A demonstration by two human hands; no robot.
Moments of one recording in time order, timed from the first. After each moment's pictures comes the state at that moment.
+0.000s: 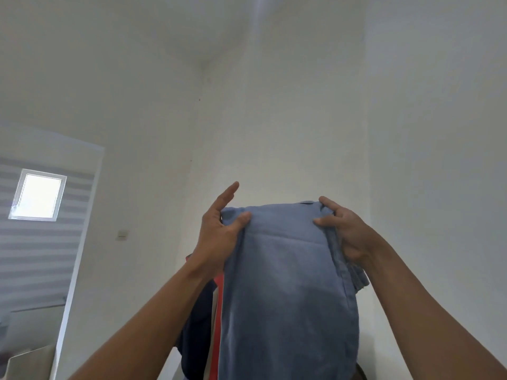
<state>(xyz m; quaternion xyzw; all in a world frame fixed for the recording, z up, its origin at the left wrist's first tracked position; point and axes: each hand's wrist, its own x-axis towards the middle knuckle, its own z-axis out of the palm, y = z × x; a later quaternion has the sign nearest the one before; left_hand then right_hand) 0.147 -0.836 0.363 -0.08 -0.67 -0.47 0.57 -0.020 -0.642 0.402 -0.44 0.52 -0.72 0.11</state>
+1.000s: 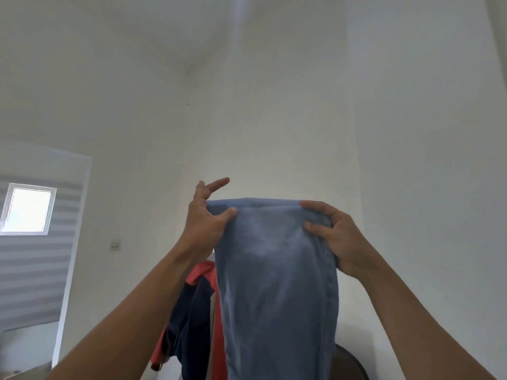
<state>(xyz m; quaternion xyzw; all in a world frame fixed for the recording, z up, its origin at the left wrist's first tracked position) 0.134 -0.855 0.390 -0.06 -0.72 -0.41 0.56 -0.012 -0.635 0.377 -0.52 0.50 -0.69 -0.02</state>
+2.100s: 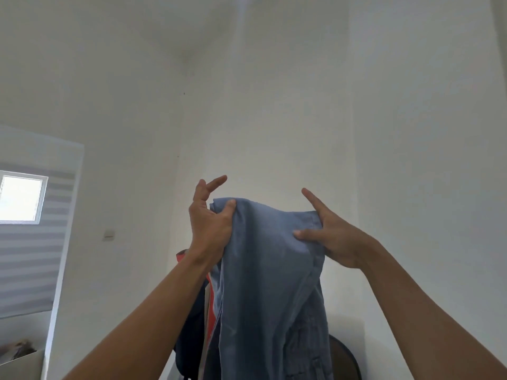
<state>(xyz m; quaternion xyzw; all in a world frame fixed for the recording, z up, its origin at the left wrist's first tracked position) 0.111 -0.838 0.368 -0.05 -0.59 -0.46 0.66 -0.025 -0.633 0.379 -0.51 0.62 -0.59 0.08</state>
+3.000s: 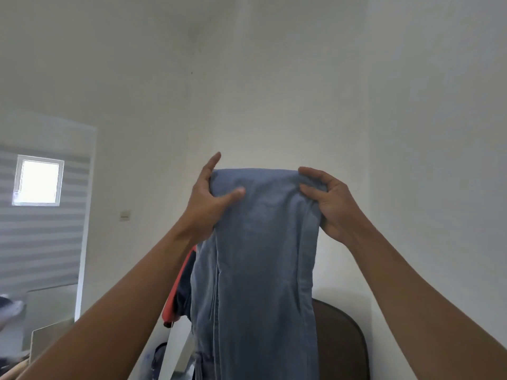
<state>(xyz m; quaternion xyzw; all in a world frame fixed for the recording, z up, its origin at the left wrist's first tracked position) 0.143 -0.873 0.358 -0.09 -0.71 -0.47 0.52 0.003 -0.664 0.375 -0.47 0.44 -0.76 0.04</state>
